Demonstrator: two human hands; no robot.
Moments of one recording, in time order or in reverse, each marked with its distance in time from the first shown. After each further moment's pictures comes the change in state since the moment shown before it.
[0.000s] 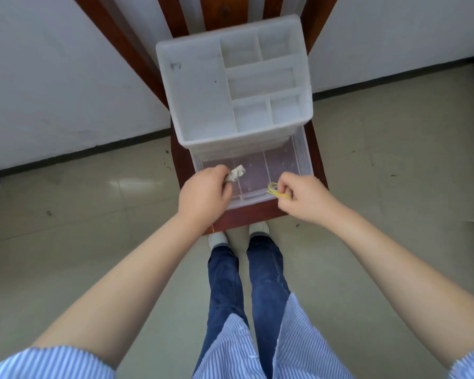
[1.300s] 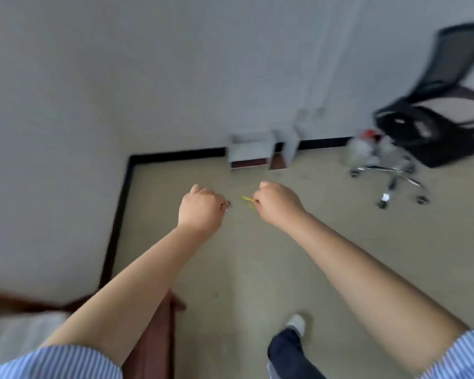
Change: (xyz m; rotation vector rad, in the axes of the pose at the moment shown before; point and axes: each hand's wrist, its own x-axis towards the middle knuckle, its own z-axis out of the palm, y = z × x) left_hand -0.217 0.364 0.004 0.534 -0.237 1.540; right_hand -0.446 0.029 0.018 0.053 0.982 1.070
